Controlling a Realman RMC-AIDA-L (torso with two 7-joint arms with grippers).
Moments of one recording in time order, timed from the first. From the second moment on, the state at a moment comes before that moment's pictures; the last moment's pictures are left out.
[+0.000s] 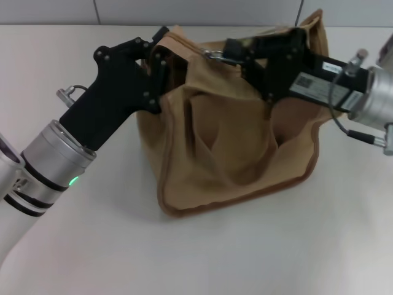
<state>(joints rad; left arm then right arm) -0.56 -2.08 0.11 -0.16 1.83 1.71 -0.19 0.71 2.08 -0.73 -0.28 -1.59 -1.64 2.41</state>
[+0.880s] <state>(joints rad) -0.55 -2.08 0.06 -0.16 1.82 1.66 -0.20 0.43 1.99 -0.54 -0.32 -1.58 -1.74 2.35</state>
